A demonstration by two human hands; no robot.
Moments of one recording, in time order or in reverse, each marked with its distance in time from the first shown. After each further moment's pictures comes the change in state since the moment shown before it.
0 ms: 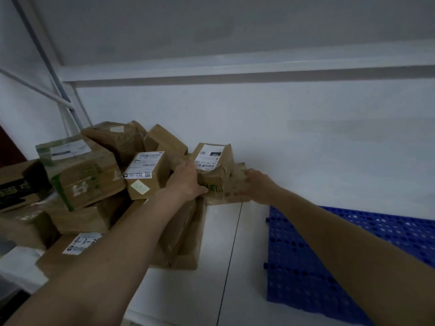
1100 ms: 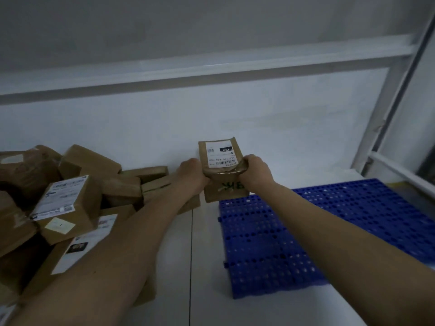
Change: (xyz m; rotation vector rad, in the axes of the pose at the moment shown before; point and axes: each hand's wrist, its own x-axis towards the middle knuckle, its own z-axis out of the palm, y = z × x) left_hand 0.018 0.128 0.037 -0.114 -0.147 0.314; right_hand -0.041 0.069 -0.044 0.189 0.516 0.393
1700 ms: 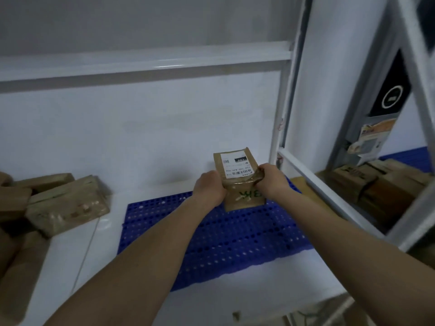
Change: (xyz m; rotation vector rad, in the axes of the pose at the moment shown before) left_hand -0.024 0.266 0.179 -0.060 -0.131 0.188; right_hand -0.021 0.242 -0.207 -0.155 0.060 0.221
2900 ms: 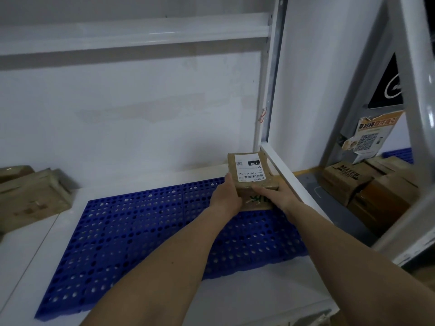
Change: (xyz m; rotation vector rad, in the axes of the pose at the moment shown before) left_hand 0.052 0.092 0.126 -0.175 -0.093 -0.088; right_hand 0.060 0.154 -0.016 0.688 -0.310 0.260
